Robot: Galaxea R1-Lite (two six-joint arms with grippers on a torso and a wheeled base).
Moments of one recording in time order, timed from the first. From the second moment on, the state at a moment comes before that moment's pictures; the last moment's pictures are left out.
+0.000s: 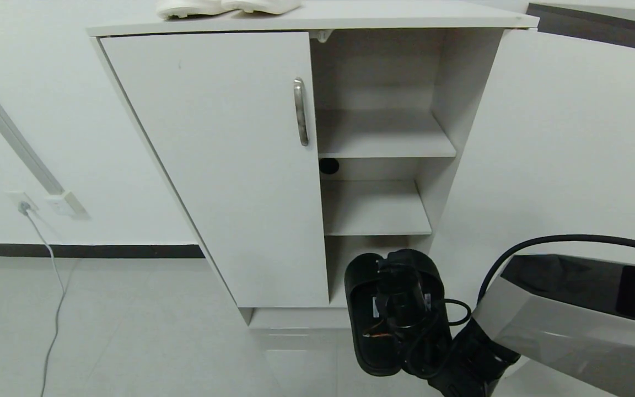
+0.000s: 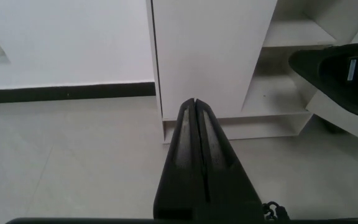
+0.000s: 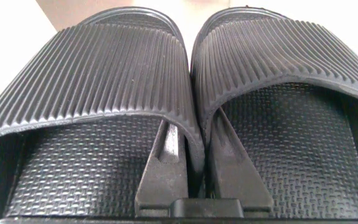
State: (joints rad) left arm 0.00 0.00 0.00 0.00 -0.02 0.02; right arm 0.79 2.32 -0.95 -1.03 -0.76 0.22
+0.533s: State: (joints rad) left arm 0.00 0.00 0.00 0.00 -0.02 0.02; right arm 0.77 2.44 -0.94 -1.46 -0.76 0.02
